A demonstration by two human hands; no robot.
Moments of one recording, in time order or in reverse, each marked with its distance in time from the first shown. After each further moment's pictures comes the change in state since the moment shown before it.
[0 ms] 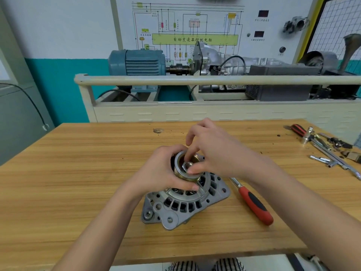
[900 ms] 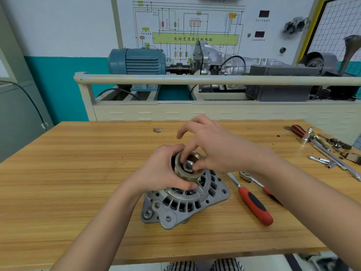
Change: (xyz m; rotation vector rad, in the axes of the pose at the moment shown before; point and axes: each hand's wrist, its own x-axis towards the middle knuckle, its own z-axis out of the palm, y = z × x) left_hand 0.003 -0.004 -0.001 -0.030 -0.037 0.000; right_hand 0.003 -0.003 -0.012 0.011 -0.066 -0.071
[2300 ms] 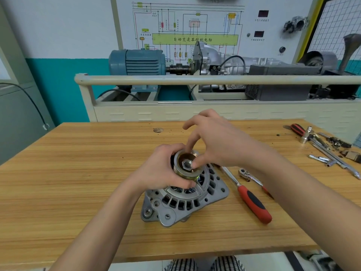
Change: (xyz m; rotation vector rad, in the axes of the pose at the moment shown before) left_hand 0.000 0.003 0.001 -0.001 0.002 -0.011; right_hand -0.002 -0.005 -0.007 0.062 0.057 0.170
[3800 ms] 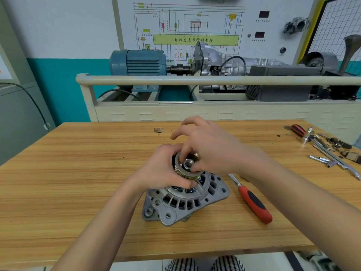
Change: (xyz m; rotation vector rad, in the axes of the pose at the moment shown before) left_hand 0.001 0.000 0.001 -0.018 -0.007 -0.001; right_hand 0.003 -0.005 0.011 -0.155 -0.033 -0.172
